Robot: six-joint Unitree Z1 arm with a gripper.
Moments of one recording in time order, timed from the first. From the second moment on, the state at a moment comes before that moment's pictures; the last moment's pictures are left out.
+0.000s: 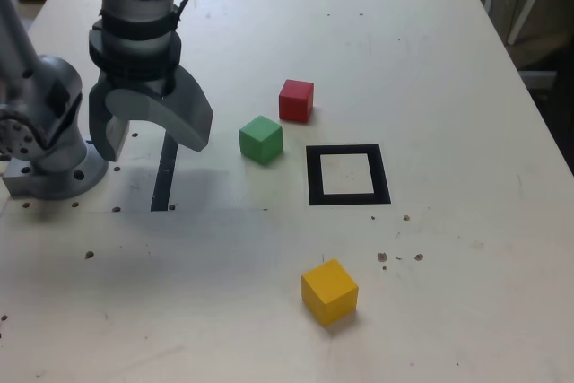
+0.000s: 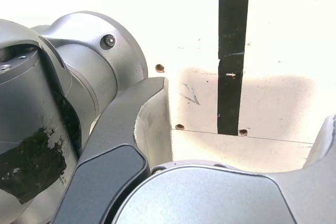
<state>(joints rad) -0.10 1.50 -0.80 1.13 0.01 -0.08</state>
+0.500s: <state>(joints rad) -0.10 1.50 -0.79 1.13 0.01 -0.08</state>
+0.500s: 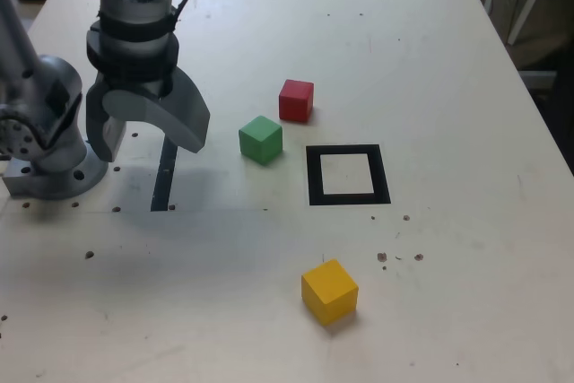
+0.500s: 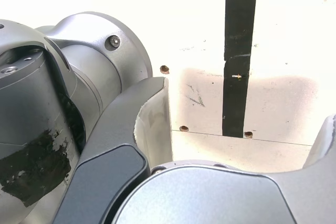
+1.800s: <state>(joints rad) 0.26 1.70 -1.15 1.20 0.18 0.34</state>
